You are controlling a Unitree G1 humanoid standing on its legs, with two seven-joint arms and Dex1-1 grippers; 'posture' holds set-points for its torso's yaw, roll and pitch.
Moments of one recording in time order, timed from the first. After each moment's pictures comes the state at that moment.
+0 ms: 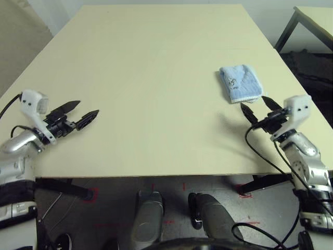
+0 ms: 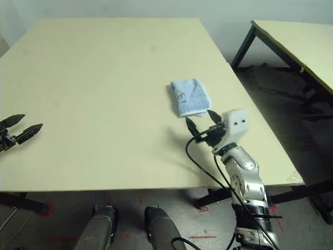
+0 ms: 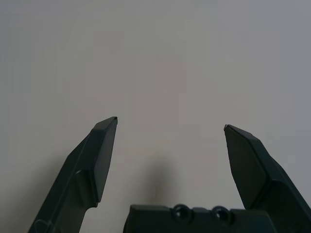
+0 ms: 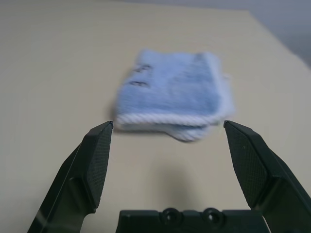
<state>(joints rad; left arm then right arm) -0.14 0.71 0.47 0.37 -0.40 0.13 -0.73 -0.11 -0.41 -0.27 0.11 0.34 -0.08 0.47</state>
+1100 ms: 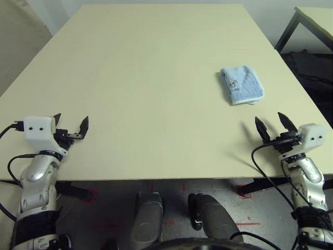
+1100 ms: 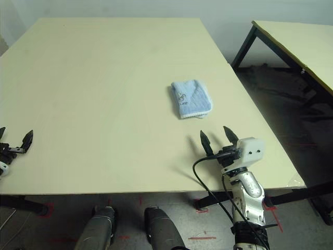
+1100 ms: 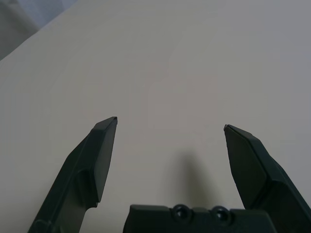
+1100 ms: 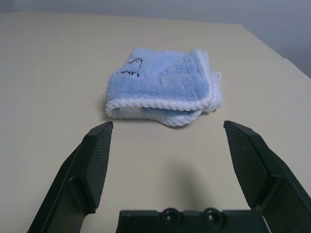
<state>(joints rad) 0.01 0.53 0.44 0.16 -0.22 -0.07 -0.38 -0.10 -0.39 -0.31 0.35 0.39 -0.36 0.62</state>
